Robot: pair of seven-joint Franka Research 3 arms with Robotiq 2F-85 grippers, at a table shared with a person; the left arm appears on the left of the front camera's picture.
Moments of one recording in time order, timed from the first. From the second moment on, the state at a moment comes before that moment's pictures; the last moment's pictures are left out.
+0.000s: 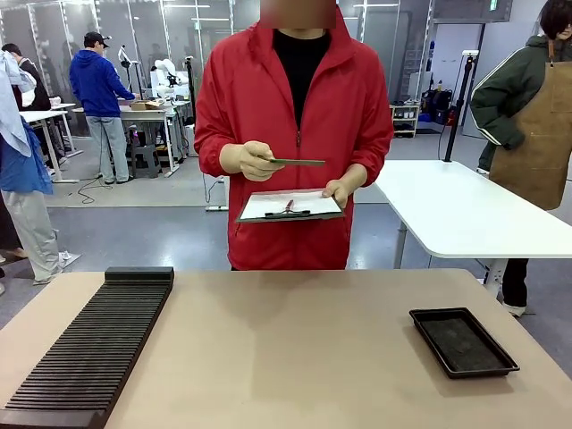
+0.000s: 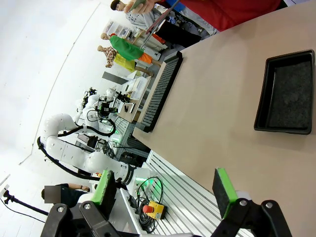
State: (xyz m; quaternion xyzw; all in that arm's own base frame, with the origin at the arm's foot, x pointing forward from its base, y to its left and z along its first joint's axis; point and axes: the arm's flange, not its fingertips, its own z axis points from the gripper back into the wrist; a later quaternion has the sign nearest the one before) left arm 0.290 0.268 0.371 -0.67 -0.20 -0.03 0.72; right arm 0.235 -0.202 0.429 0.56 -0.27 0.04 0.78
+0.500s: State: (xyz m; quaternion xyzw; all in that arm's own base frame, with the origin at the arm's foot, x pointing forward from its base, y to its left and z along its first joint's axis) left arm 0.290 0.268 0.371 -0.67 -0.20 -0.03 0.72; right arm 0.235 -0.202 0.429 0.56 -0.27 0.04 0.78
